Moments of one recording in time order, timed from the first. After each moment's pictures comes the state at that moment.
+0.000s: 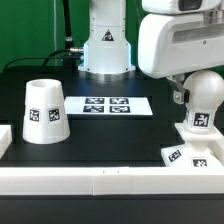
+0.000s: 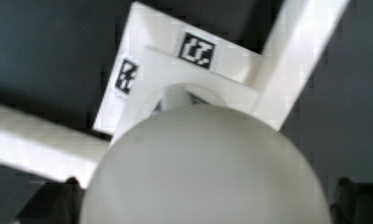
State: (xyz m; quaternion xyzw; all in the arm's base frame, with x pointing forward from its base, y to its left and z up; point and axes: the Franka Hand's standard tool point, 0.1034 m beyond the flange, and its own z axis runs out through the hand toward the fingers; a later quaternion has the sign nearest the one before) arm 0.614 0.099 0.114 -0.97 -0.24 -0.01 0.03
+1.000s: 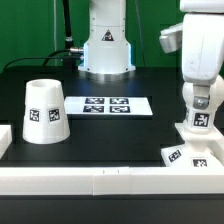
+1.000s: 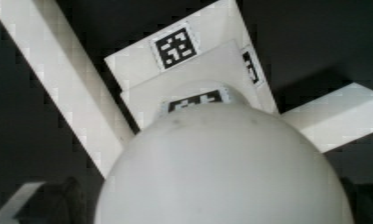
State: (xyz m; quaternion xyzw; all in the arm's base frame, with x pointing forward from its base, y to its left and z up) arm 0.616 0.099 0.112 -0.81 -0.59 0.00 0.00
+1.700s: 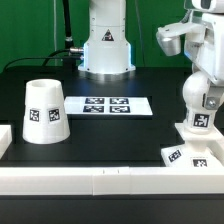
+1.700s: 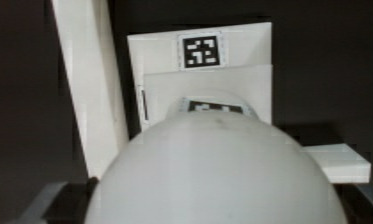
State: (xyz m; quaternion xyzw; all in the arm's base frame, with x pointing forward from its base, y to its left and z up) arm 0.617 0.098 0.110 -0.74 -0.68 0.00 -0.02
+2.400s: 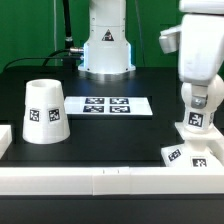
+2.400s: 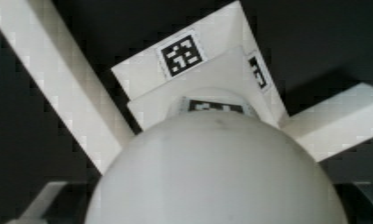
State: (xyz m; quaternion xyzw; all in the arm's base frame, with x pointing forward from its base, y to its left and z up) arm 0.615 0.096 0.110 -0.88 -0.47 -0.01 -0.01
